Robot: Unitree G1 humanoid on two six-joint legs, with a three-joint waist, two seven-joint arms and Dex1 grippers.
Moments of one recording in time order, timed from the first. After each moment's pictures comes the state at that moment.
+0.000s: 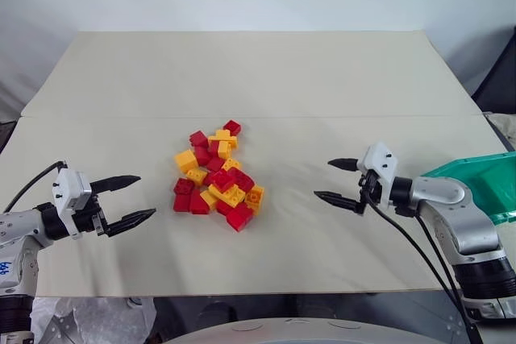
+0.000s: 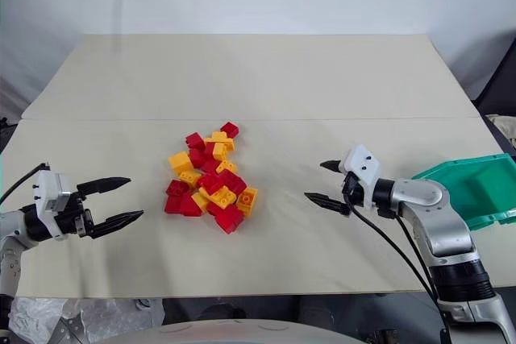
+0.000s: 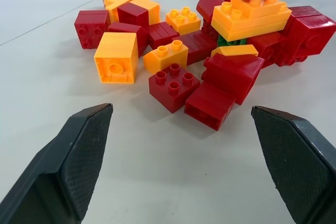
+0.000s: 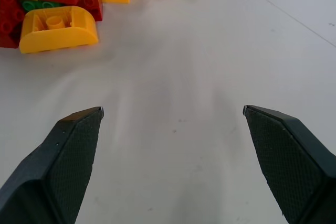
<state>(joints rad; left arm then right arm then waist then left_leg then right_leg) -0.08 0.81 0.37 0.21 -0.49 0.01 -1.23 -0.33 -0.70 0.02 -0.08 0.33 0.35 0.98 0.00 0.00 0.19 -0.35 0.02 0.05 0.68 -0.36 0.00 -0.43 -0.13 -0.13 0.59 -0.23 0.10</state>
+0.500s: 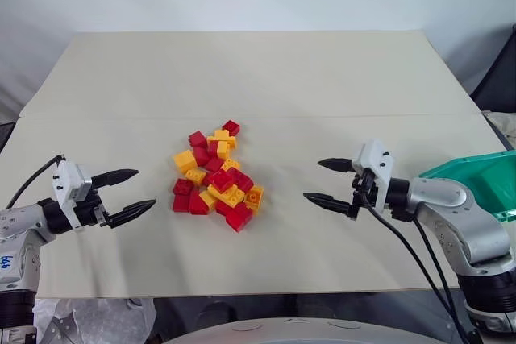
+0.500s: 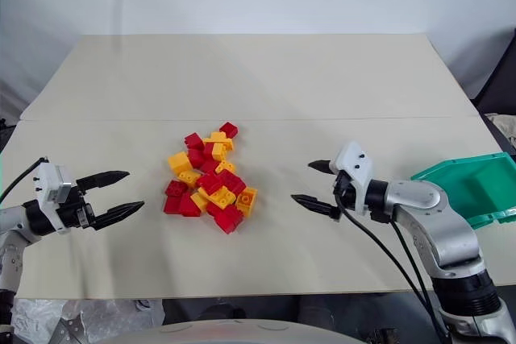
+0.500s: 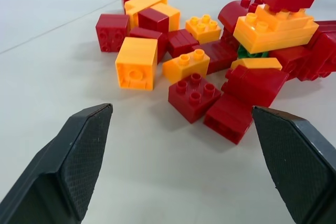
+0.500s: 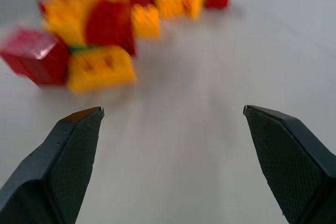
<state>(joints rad) -0.11 0.80 0.37 0.21 -0.49 0.09 -1.18 -0.30 -0.69 -0.01 -0.44 0.52 0.65 0.88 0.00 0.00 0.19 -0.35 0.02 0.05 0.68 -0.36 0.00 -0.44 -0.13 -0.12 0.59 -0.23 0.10</state>
